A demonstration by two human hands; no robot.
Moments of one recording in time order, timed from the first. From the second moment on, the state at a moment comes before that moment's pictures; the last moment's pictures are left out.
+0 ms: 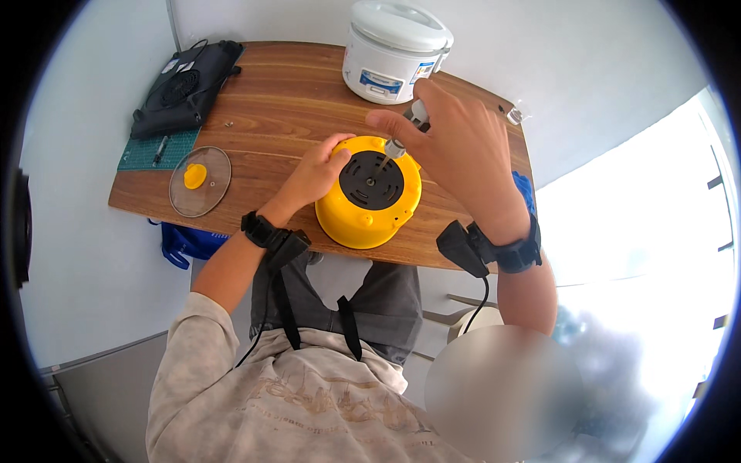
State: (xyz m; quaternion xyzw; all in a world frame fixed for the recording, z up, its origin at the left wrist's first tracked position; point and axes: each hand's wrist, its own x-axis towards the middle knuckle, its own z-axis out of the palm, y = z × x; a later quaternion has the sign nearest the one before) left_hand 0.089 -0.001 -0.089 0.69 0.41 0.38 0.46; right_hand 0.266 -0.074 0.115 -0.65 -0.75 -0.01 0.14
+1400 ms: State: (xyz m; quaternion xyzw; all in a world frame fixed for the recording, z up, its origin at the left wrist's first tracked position) left_hand 0.089 -0.004 -0.088 0.68 0.40 0.40 0.46; right_hand 0.276 -0.073 0.090 -0.54 -0.80 0.03 0.27
